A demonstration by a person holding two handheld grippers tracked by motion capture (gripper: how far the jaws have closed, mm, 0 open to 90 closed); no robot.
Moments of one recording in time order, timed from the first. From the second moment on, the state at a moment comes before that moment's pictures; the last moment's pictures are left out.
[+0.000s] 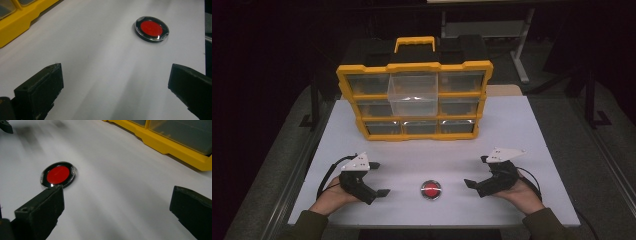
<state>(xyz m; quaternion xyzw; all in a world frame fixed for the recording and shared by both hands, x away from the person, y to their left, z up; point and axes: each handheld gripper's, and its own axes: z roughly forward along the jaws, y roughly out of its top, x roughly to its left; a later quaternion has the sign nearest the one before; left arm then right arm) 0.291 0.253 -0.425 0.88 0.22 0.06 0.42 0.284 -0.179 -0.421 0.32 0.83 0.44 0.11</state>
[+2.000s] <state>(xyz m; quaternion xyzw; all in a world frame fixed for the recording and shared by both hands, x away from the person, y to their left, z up) 0.291 0.253 -0.427 0.88 0.21 0.06 0.41 0.305 -0.146 -0.404 0.30 0.85 0.44 0.07</state>
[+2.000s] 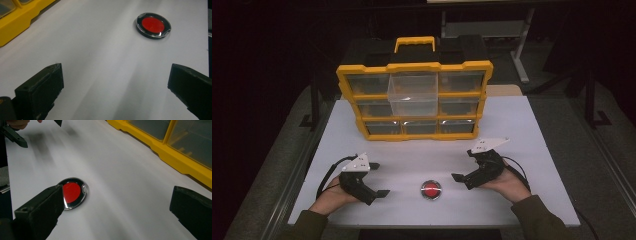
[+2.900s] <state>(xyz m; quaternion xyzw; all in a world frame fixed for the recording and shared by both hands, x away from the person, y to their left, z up) 0.290 0.254 -0.426 0.88 0.21 0.07 0.42 0.314 -0.127 -0.399 0.28 0.85 0.44 0.07</state>
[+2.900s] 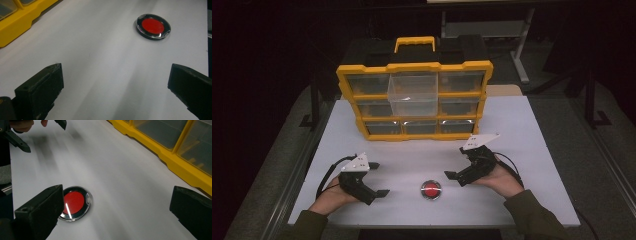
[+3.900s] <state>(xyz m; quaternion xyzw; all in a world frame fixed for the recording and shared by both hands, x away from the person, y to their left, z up) 0.291 0.252 -0.426 0.88 0.21 0.06 0.42 0.320 -0.095 -0.397 0.25 0.87 0.43 0.05</state>
